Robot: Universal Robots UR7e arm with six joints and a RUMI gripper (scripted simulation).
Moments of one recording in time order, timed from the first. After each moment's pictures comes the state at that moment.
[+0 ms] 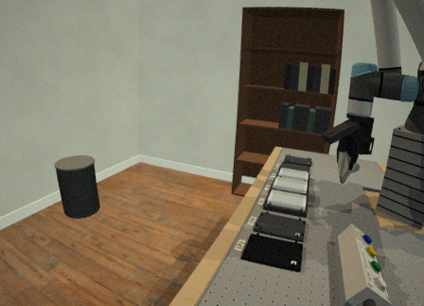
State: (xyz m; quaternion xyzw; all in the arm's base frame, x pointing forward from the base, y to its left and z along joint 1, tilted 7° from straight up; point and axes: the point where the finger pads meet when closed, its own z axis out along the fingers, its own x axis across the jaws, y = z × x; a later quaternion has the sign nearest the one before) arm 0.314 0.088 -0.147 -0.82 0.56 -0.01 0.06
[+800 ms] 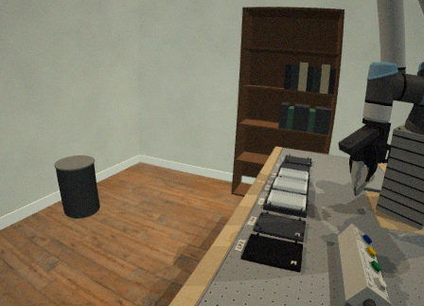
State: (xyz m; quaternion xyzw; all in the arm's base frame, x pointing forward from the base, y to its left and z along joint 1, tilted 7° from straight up) arm 0.291 0.172 -0.142 -0.87 0.50 -0.02 0.06
